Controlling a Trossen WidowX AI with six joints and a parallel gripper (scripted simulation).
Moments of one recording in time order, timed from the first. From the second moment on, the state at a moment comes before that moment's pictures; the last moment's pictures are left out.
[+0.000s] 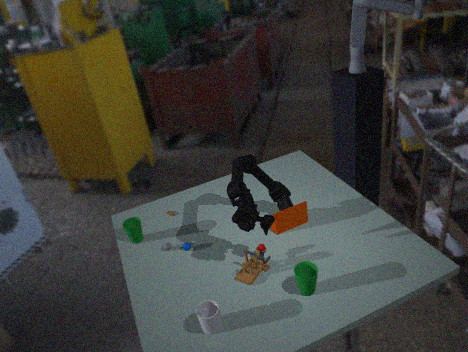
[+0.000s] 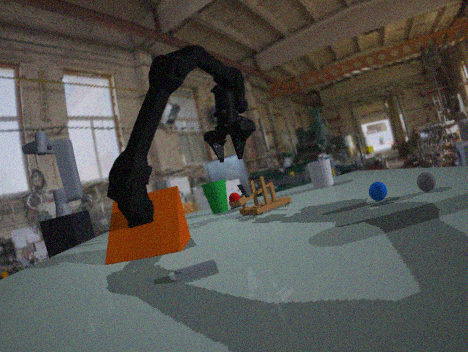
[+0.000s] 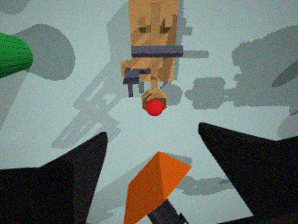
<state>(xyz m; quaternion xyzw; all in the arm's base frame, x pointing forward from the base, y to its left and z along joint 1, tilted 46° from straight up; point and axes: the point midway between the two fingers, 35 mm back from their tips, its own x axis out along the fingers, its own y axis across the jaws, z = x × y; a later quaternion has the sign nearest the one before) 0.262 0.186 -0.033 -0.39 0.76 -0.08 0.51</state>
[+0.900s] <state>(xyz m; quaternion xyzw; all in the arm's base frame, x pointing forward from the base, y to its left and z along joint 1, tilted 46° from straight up) 0.451 0.303 -0.077 -0.40 0.50 0.14 0.76</state>
